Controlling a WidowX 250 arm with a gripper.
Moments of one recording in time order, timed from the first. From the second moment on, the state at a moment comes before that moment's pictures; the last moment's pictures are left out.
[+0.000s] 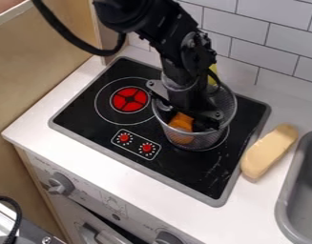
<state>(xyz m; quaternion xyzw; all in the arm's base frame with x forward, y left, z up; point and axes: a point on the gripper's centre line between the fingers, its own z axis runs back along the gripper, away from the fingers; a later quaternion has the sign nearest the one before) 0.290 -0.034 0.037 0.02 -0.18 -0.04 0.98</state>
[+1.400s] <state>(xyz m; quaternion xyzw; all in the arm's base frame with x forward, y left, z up) 0.315 -0.015 0.105 0.04 -0.12 -0.08 0.99</state>
